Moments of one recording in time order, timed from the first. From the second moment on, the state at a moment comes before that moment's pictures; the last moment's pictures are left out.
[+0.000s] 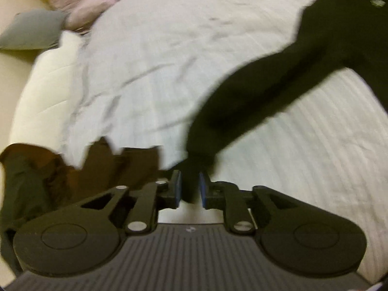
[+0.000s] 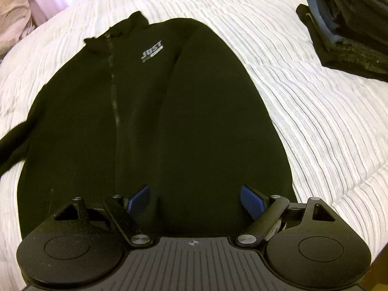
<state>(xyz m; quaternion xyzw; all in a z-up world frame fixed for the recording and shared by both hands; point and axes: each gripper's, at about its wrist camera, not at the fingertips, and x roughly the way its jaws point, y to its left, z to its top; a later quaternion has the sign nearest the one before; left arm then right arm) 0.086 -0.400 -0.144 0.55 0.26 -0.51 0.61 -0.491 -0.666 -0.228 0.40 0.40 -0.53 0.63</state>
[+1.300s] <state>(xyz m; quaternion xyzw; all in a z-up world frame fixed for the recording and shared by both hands) -0.315 -0.463 -0.194 0.62 0.20 -0.68 0.35 -0.670 -0.646 -0.317 0.59 0.30 -0.44 0.61</state>
